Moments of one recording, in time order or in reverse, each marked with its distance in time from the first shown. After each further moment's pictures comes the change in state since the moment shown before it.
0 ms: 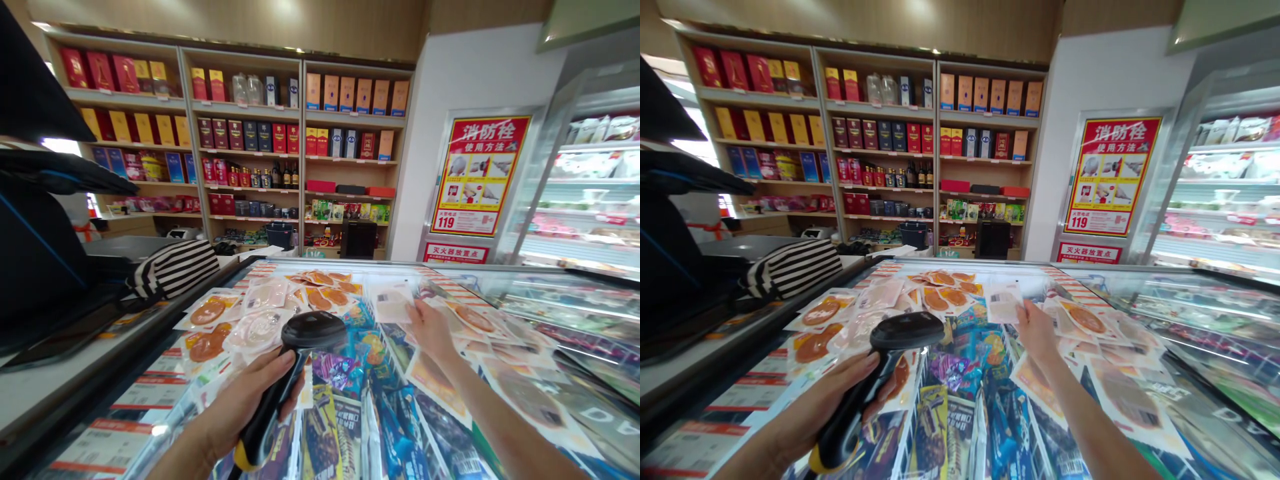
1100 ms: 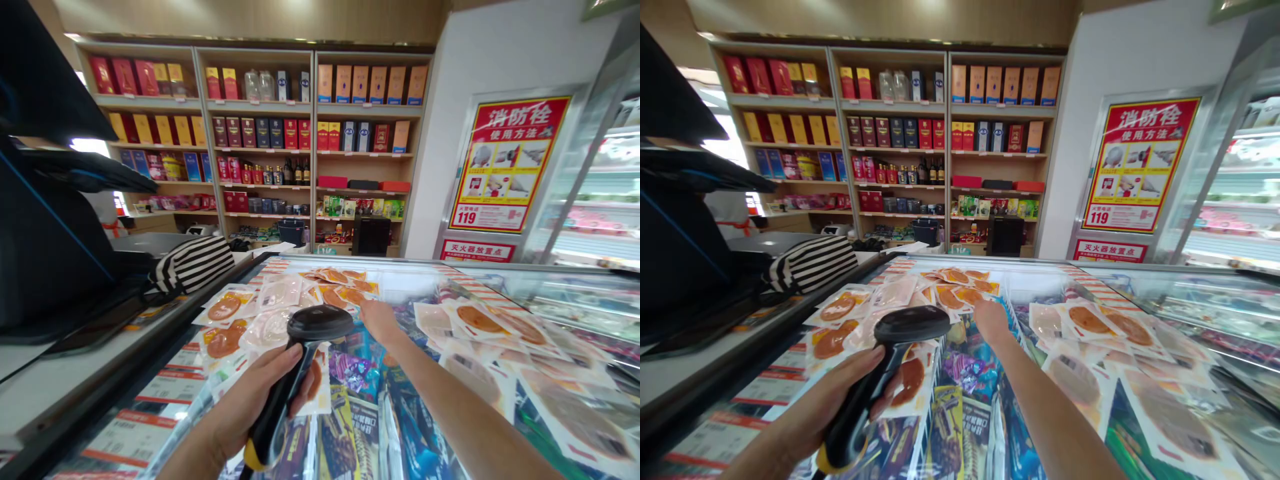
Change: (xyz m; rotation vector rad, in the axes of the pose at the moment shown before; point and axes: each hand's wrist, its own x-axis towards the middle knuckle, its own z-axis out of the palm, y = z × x) left_hand 0.000 0.004 -0.012 -0.019 0.009 -0.048; right_hand 0.019 -0.085 0.092 -0.310 -0.400 -0.299
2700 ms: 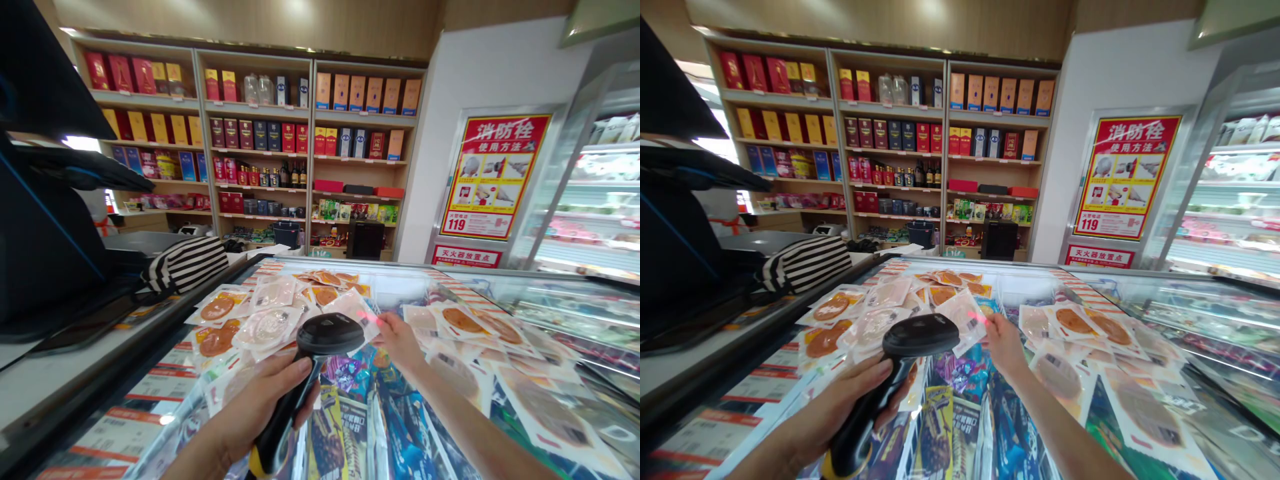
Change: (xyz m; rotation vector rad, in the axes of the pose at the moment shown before) left_hand 0.000 -0.006 0.020 -0.002 -0.016 0.044; right_hand -0.069 0.016 -0.028 1.208 0.055 0.278
